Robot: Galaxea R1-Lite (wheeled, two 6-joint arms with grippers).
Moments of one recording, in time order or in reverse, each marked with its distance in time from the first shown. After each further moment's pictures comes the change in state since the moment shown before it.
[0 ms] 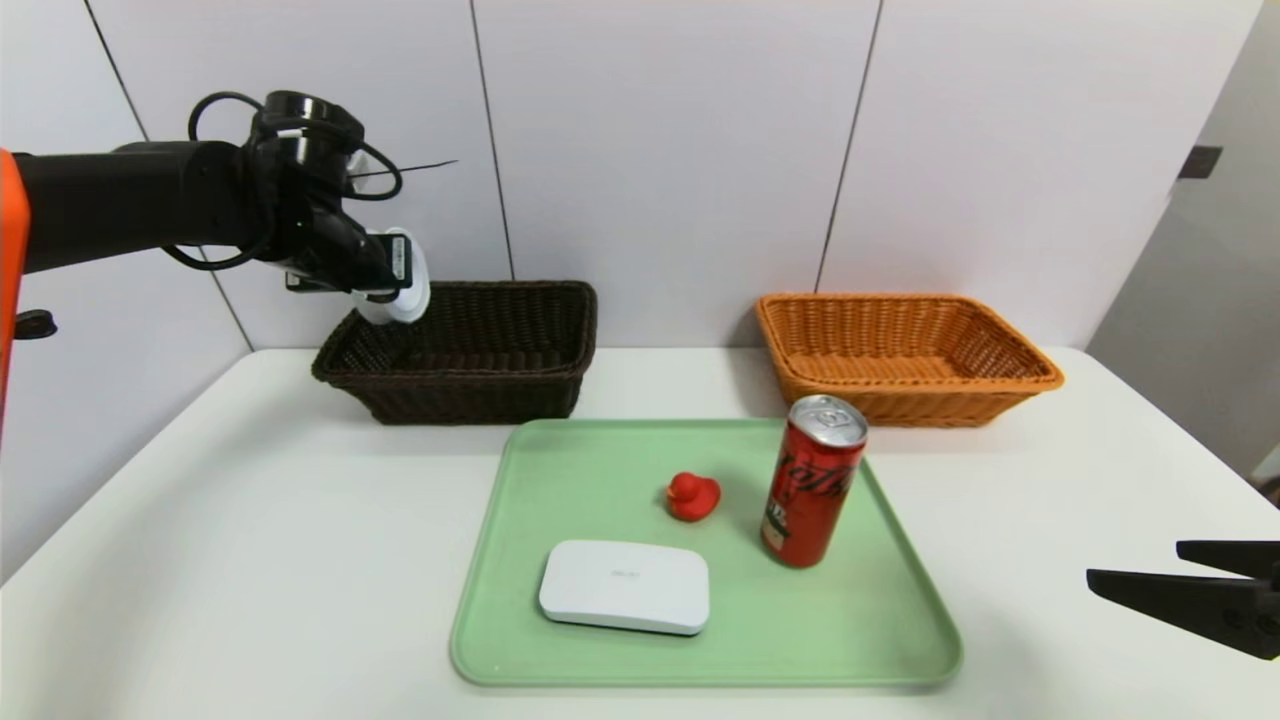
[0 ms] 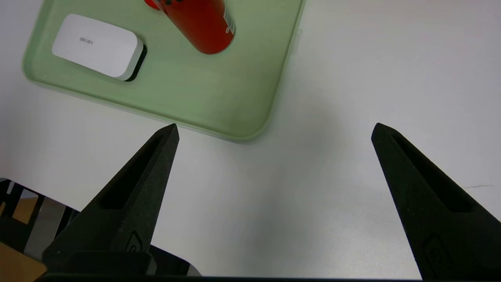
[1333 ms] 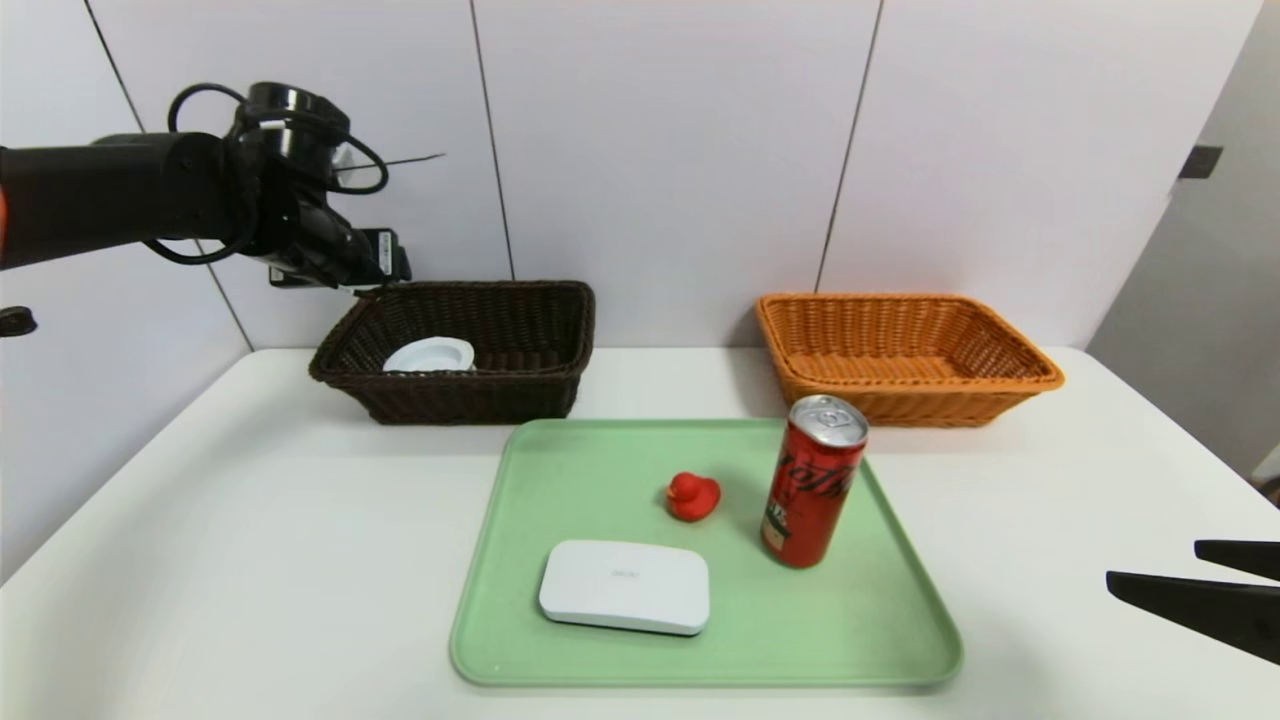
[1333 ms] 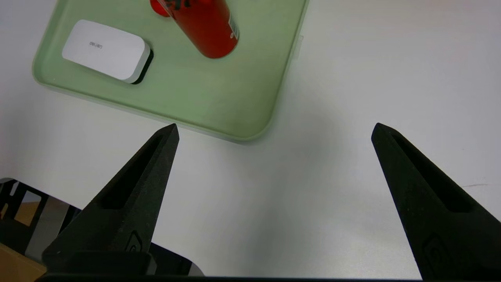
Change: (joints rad) left arm 0.017 -0.013 0.000 0.011 0.020 -0.001; right arm 0.001 -0.042 0.003 0.004 0.000 0.003
